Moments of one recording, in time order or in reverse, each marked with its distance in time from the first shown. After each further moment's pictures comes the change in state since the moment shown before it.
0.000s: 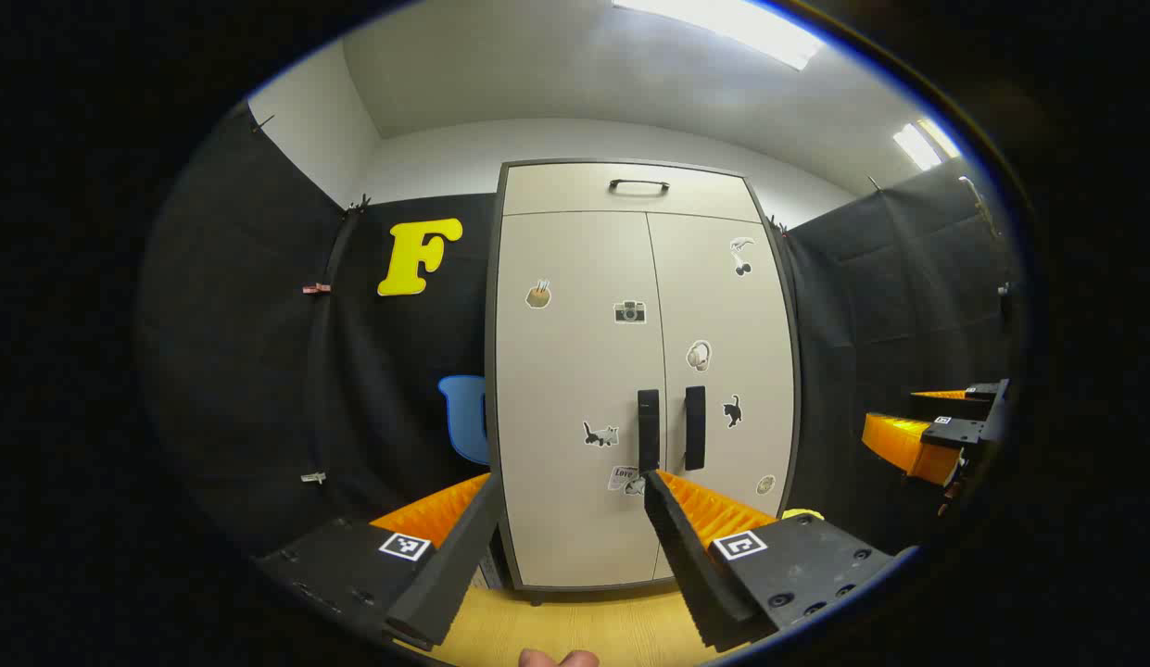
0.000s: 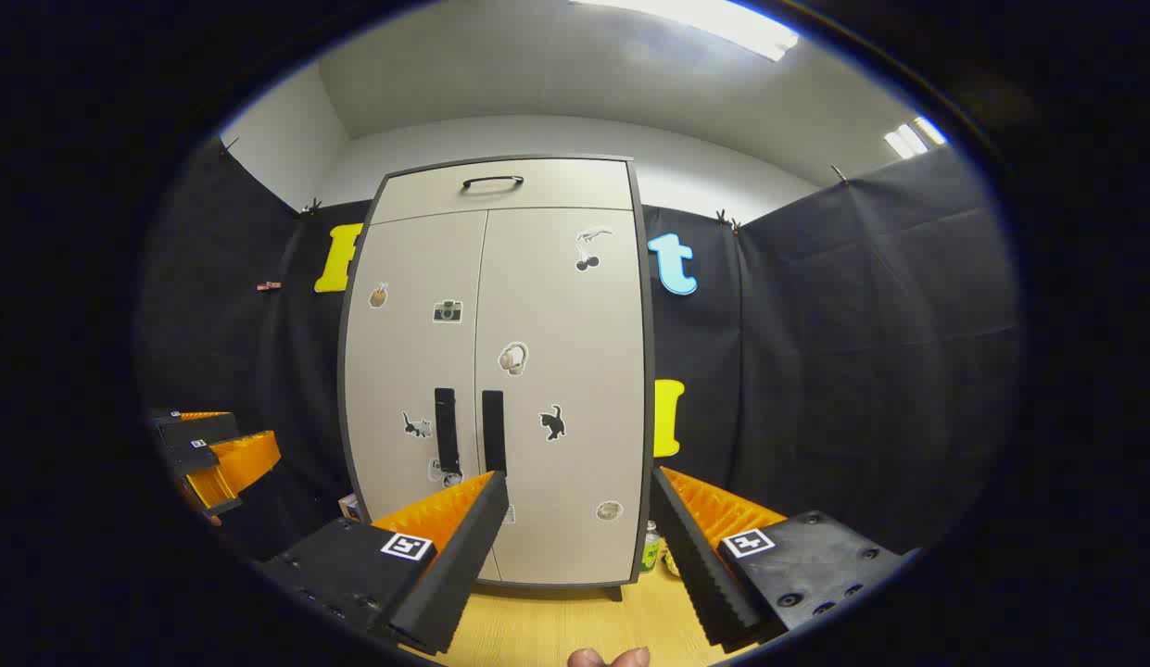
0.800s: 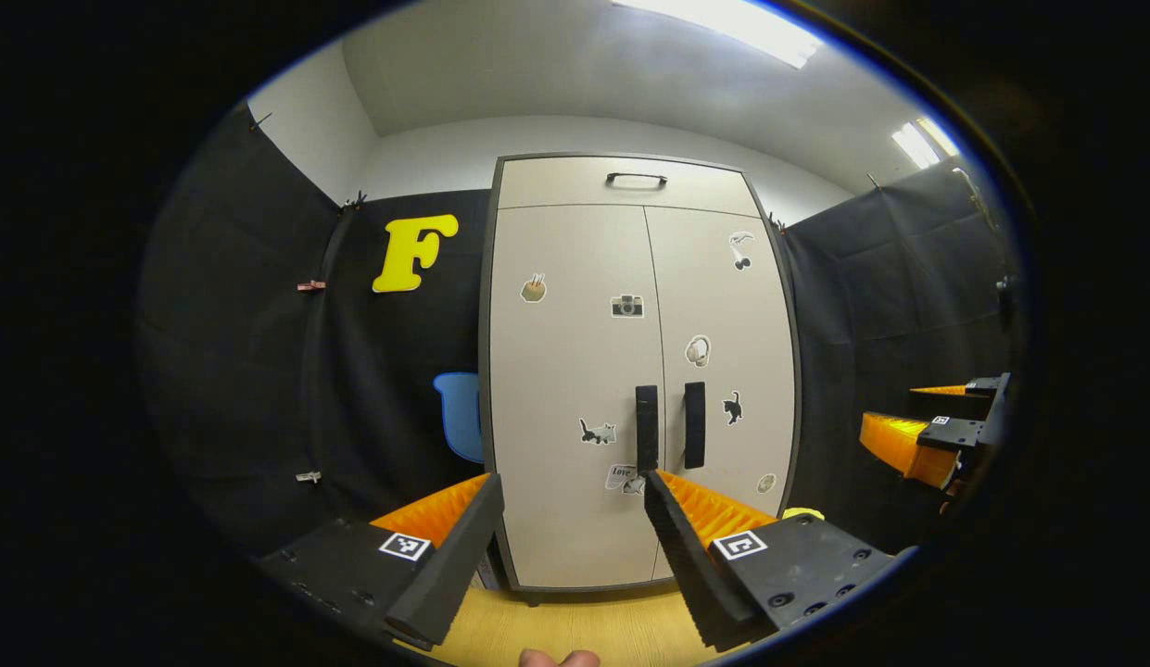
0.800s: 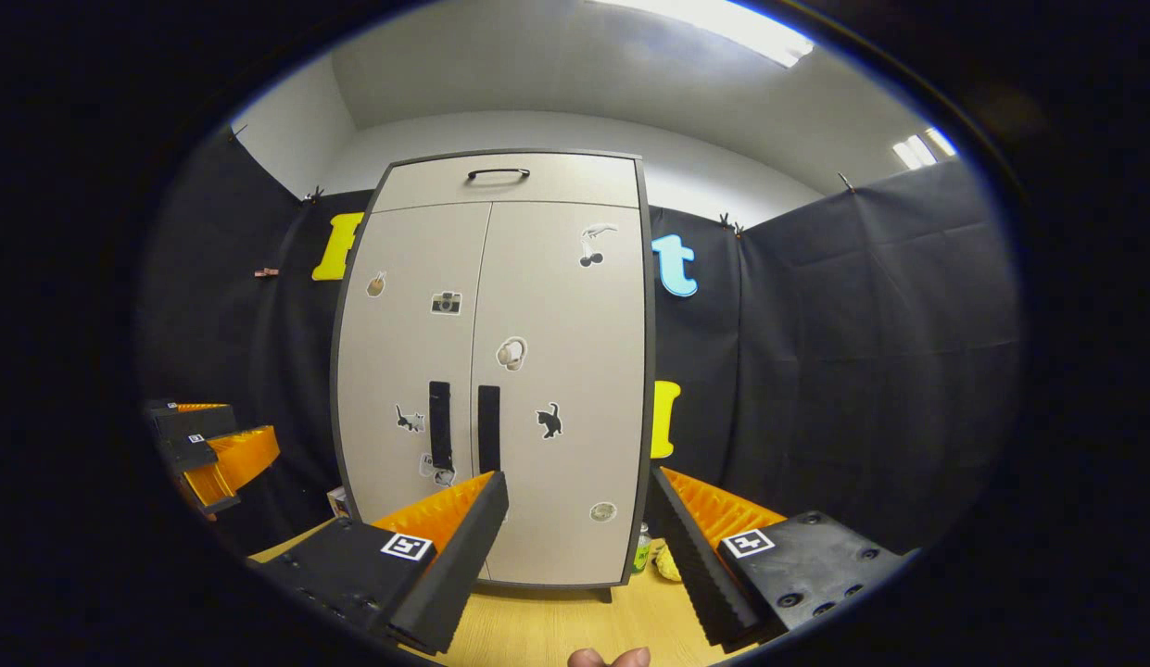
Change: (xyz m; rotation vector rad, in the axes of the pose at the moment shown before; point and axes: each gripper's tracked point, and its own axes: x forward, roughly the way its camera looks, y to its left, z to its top) left arm 0.012 -0.002 -0.008 0.004 0.007 -0.009; right arm 0.008 0.003 -0.007 -0.033 0.019 -0.015
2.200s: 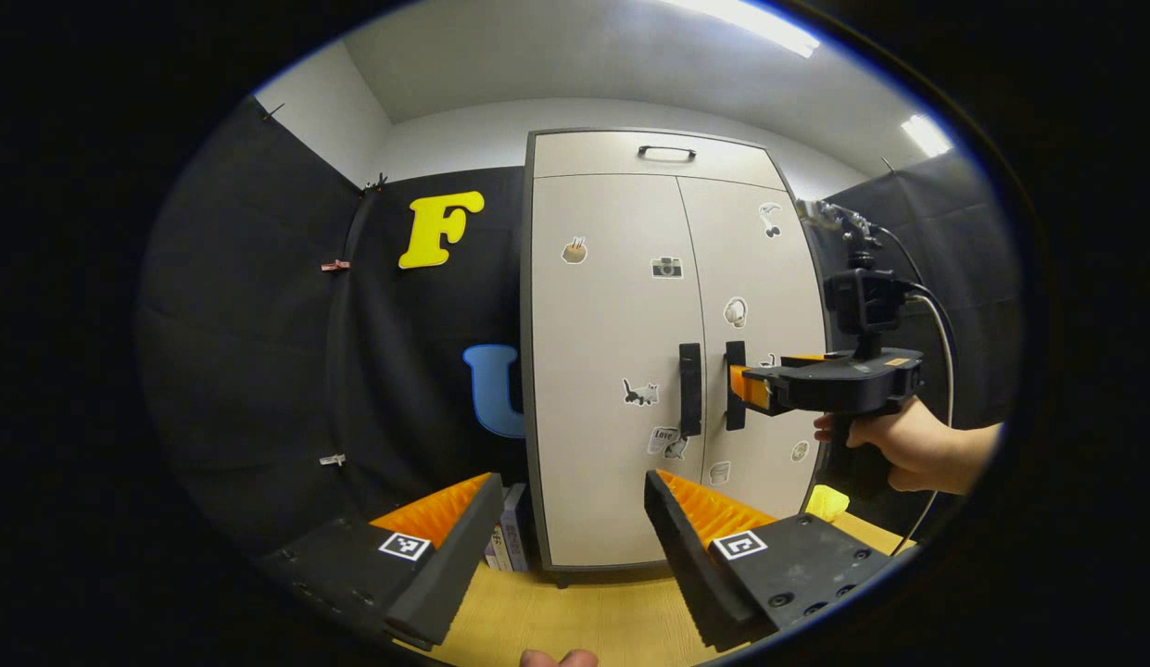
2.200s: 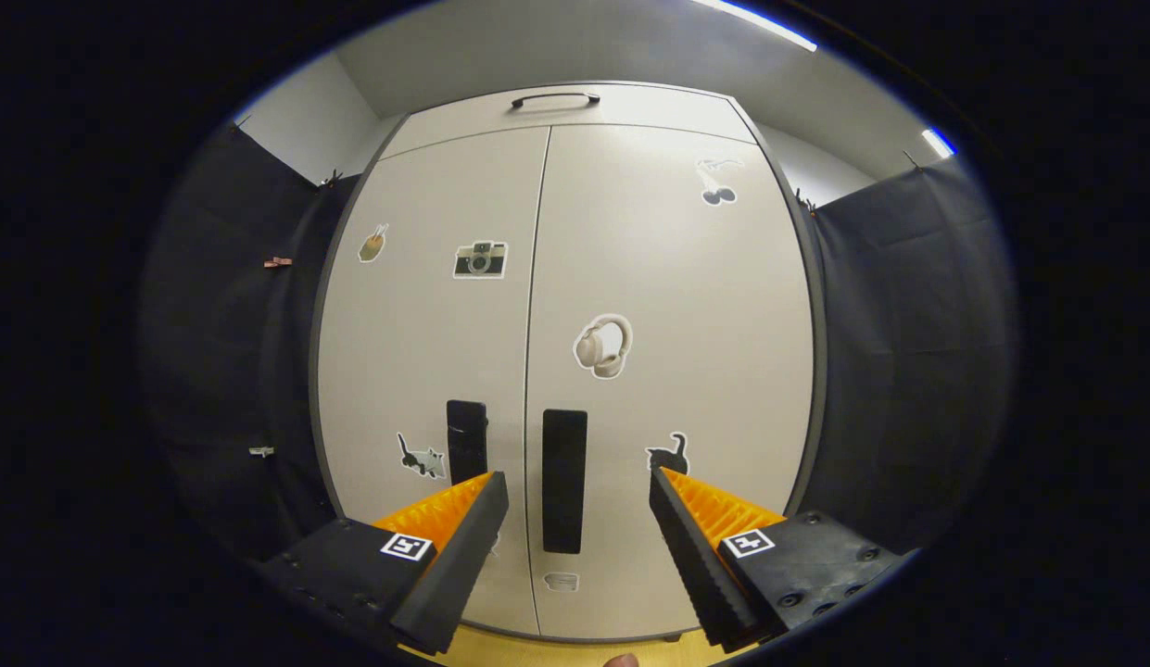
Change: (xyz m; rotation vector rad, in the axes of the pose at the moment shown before) left arm -0.012 0.049 -0.043 0.001 0.074 0.067; right arm 0.198 0.110 -0.031 0.029 0.048 0.143
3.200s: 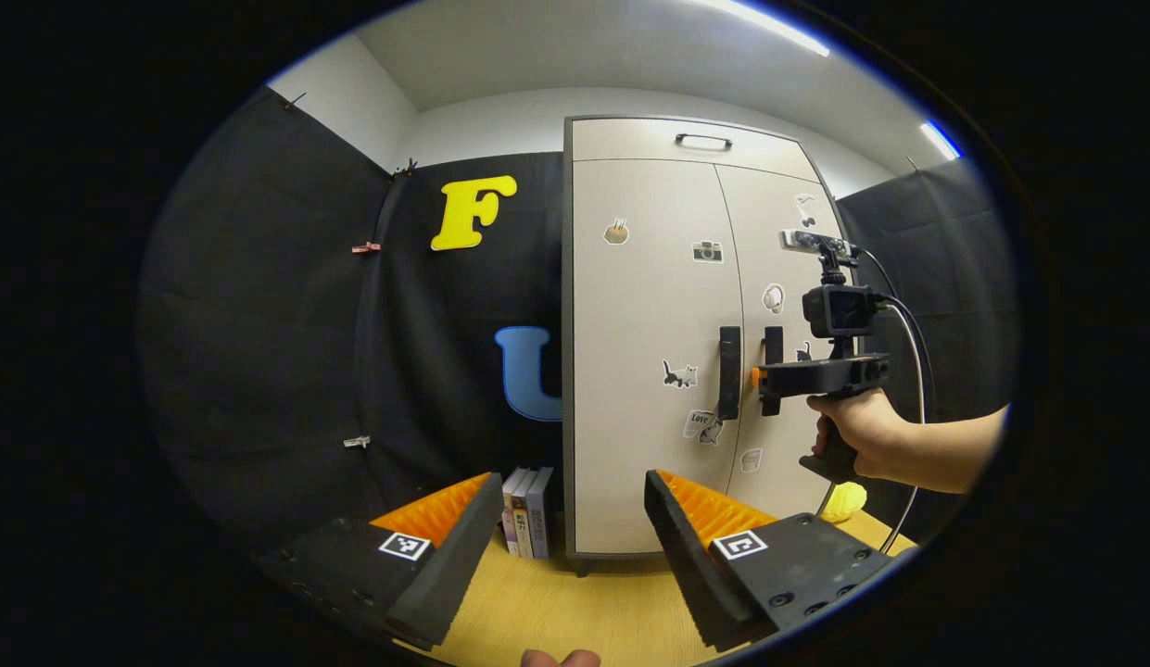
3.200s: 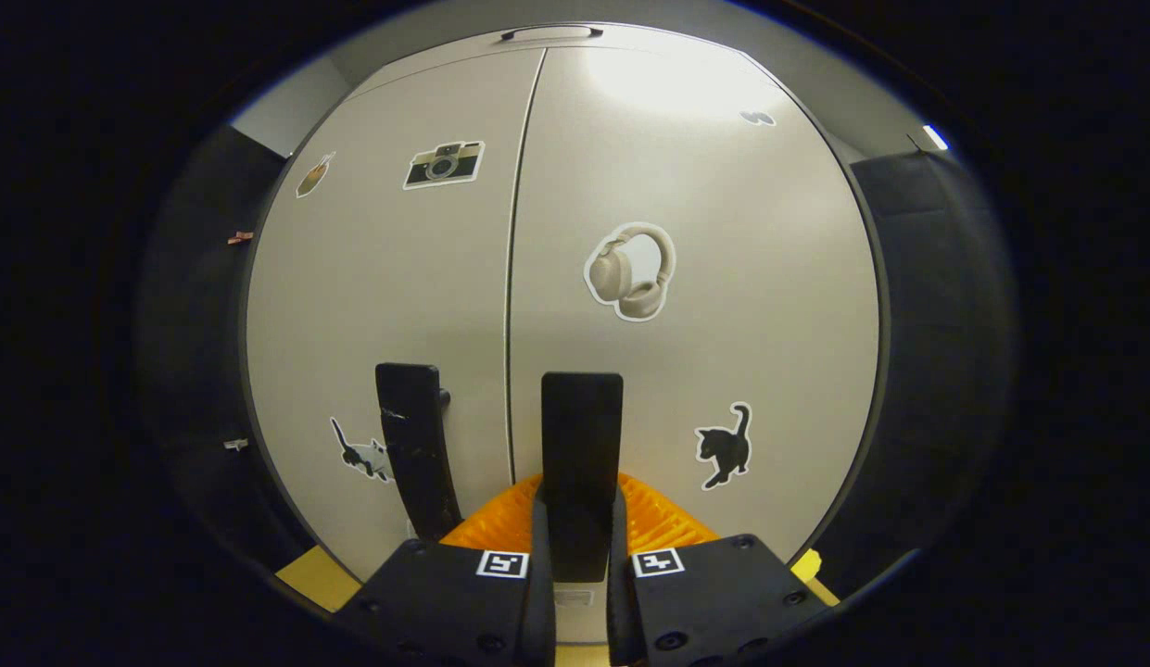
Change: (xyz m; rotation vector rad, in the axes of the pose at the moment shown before) left arm -0.006 0.027 -0.017 -0.026 0.047 0.079; right arm 0.058 0.008 -0.033 0.026 0.111 -0.056
